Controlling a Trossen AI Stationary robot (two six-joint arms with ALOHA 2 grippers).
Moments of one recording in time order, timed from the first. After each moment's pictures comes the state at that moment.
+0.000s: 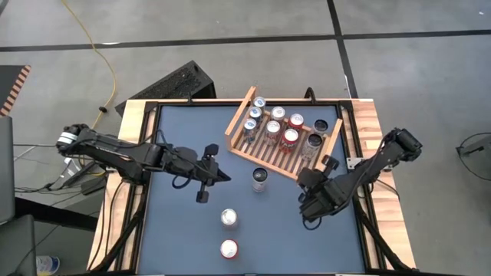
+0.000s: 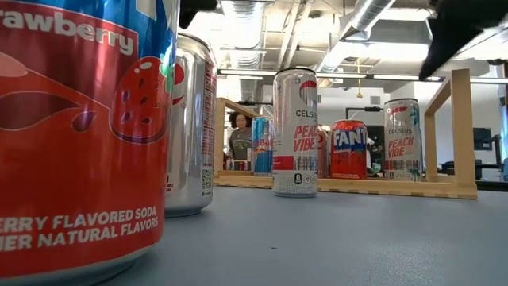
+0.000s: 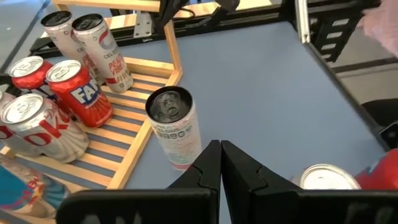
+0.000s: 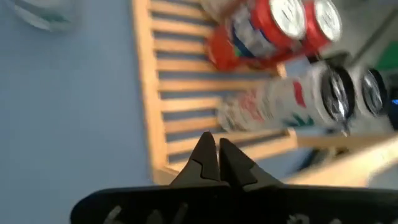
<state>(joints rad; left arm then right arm) -0.19 1.22 0.97 -0.18 -0.11 0.02 0.58 1.56 1.27 -1.52 0.66 1.12</state>
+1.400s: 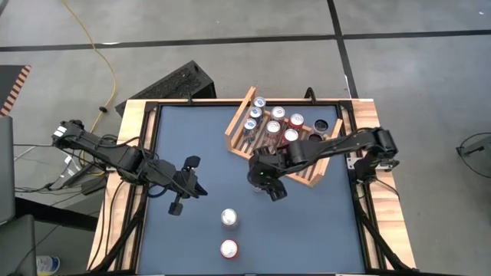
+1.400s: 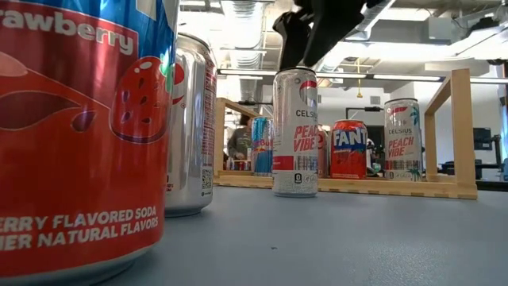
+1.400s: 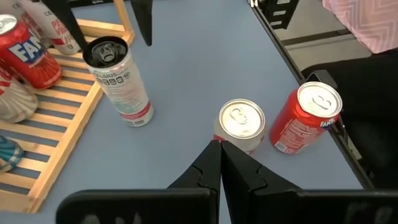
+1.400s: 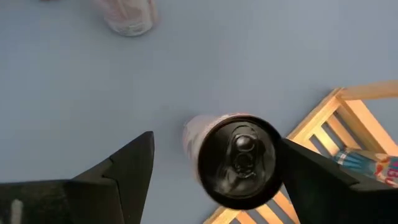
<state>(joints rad) -0.38 1.05 0.97 -0.47 -0.12 -0.12 0.16 1.77 1.61 -0.95 0.07 -0.26</state>
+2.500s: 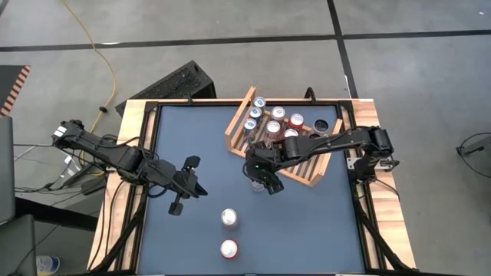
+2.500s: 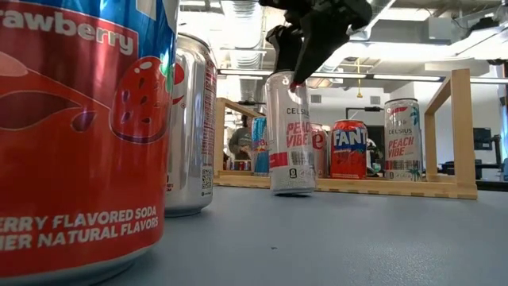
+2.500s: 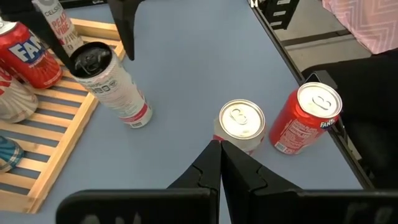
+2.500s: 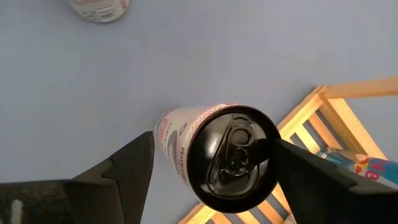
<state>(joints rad) -0.38 1.05 0.97 -0.47 -0.12 -0.12 0.10 1.80 1.61 -0.93 0.08 -0.34</state>
